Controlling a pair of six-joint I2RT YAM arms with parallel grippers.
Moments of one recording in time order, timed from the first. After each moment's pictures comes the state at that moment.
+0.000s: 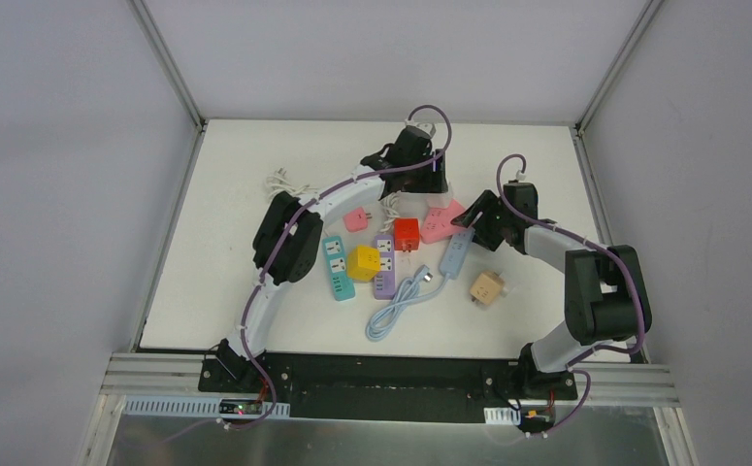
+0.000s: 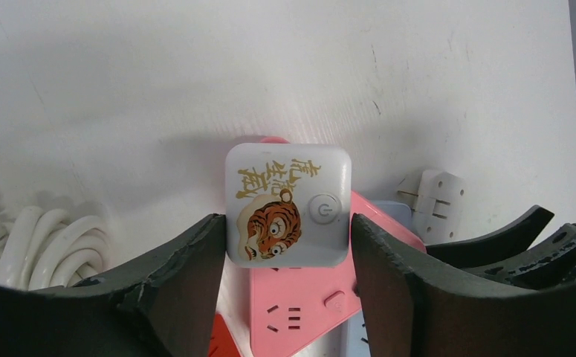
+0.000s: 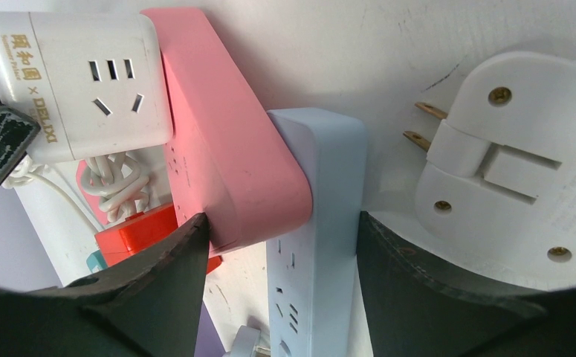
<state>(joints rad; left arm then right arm) -0.72 2.27 1.93 -0.30 0.04 -0.56 0.15 1.58 0.77 -0.04 -0.23 0.78</state>
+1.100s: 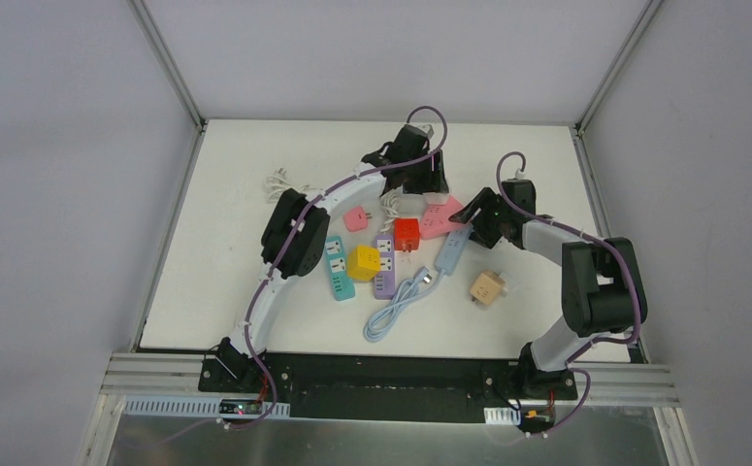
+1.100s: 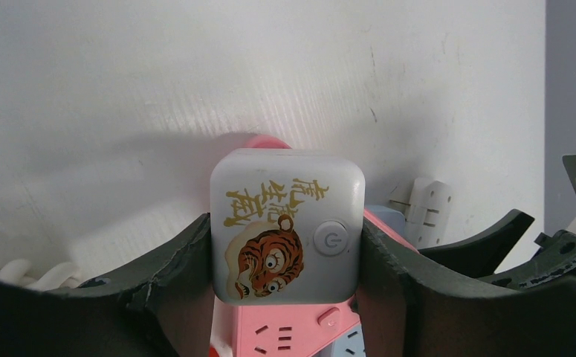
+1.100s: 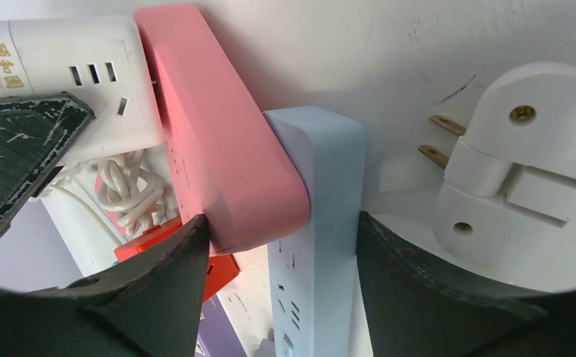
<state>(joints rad) -0.68 2.37 2.02 -0.30 0.19 -0.63 0.15 1.63 0.82 -0.05 -0.25 0.84</state>
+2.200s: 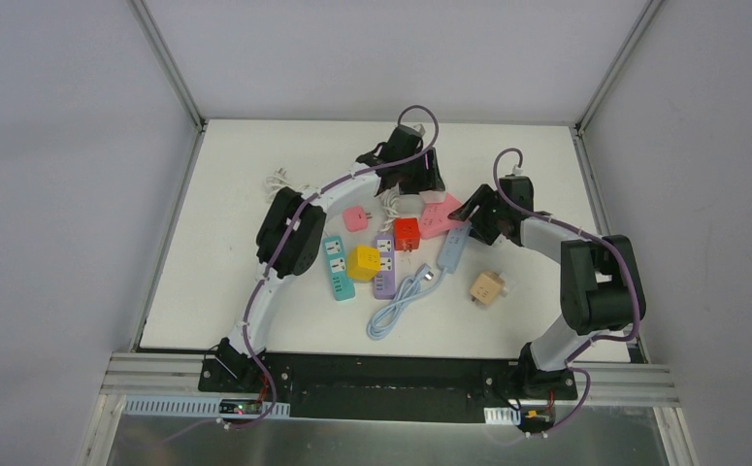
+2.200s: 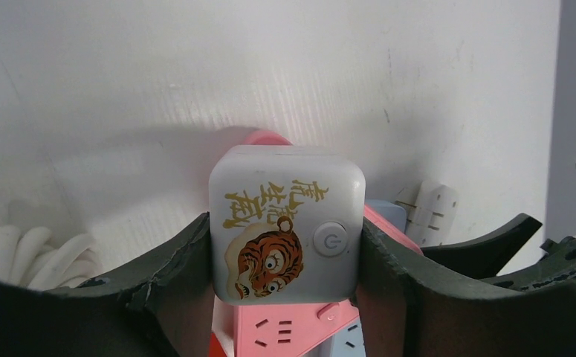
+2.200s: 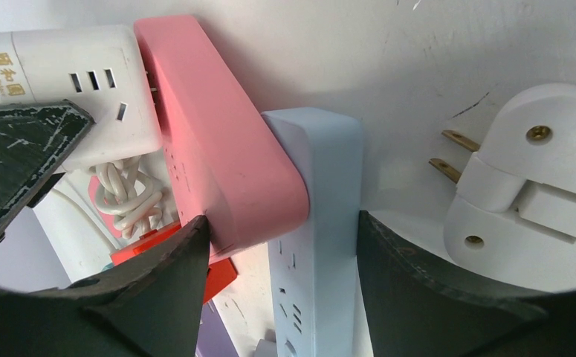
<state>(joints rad) -0.66 2.34 1.96 -0.28 0.18 -0.70 0.16 1.64 0.84 -0.05 -0.22 0.81</state>
